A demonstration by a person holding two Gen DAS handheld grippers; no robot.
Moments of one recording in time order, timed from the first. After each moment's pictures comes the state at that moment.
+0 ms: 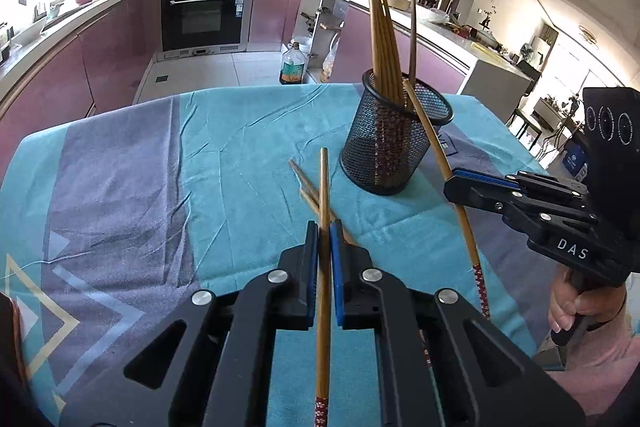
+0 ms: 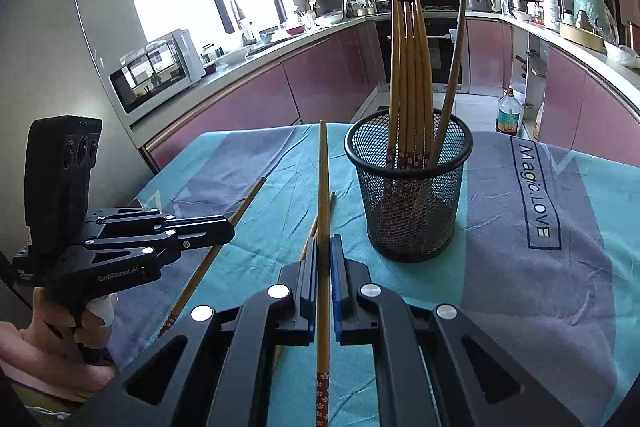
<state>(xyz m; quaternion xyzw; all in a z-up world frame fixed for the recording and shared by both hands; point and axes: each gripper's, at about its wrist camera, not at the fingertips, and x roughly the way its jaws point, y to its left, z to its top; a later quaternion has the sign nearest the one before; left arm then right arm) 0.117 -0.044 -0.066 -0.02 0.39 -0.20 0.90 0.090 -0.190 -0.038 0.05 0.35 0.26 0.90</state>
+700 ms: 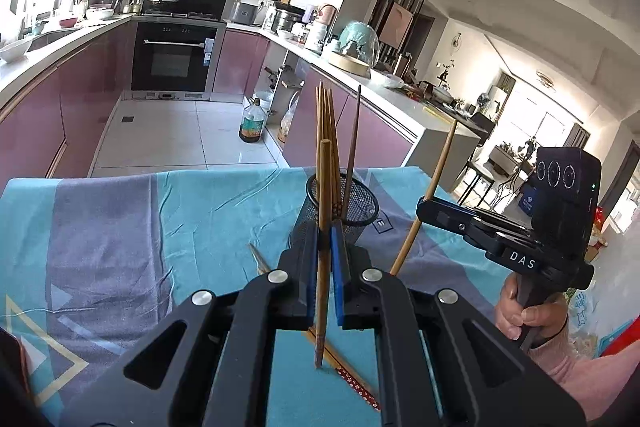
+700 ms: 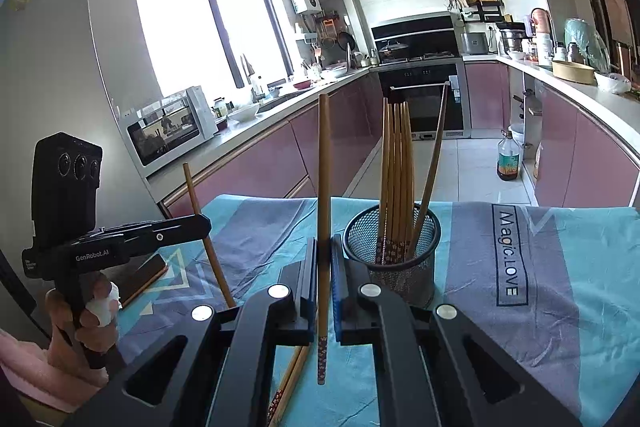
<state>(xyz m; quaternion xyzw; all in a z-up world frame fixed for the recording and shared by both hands) 0.096 -0.021 0.020 -0.09 0.30 -0.27 0.91 0.081 -0.220 0.020 0.08 0.26 0.27 0.92</state>
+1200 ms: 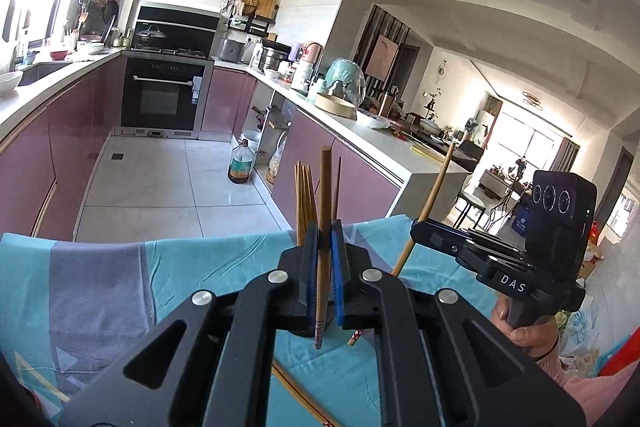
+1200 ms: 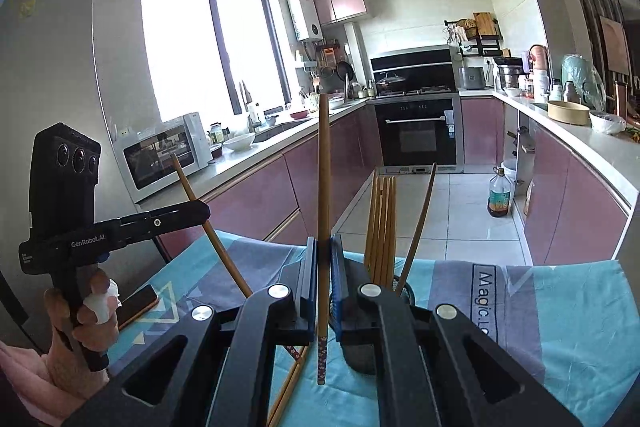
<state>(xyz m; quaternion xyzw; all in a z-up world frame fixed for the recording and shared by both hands) 0.121 -0.035 0.081 -0.09 0.23 -0.28 0.93 0.099 -0.231 0.065 0.06 0.21 0.25 0.94</state>
